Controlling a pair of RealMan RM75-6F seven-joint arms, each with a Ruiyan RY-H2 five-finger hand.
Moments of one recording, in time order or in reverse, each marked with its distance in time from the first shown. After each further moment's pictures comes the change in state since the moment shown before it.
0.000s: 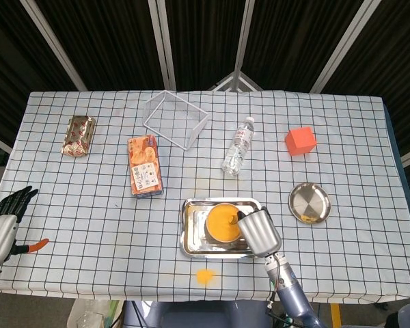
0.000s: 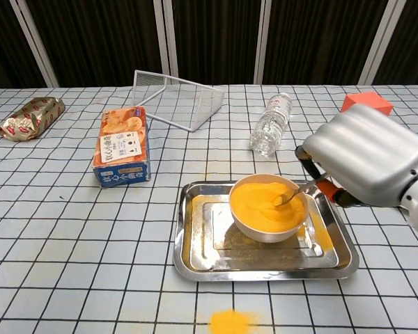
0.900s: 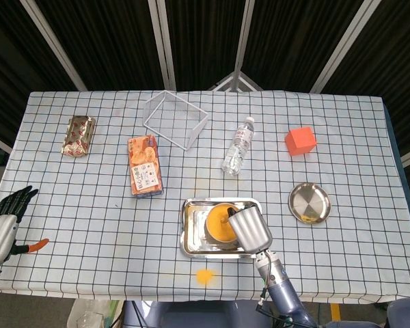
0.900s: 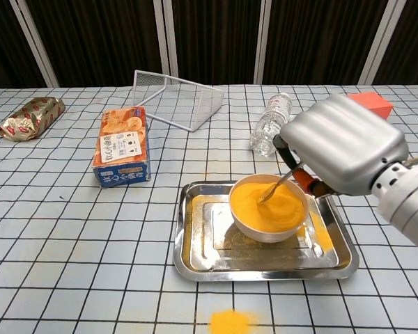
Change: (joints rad) left arm -0.001 0.001 0.002 0.003 0.006 -0.001 -0.004; right arm 0.040 -0.070 0.044 0.020 0.015 -0.007 0.011
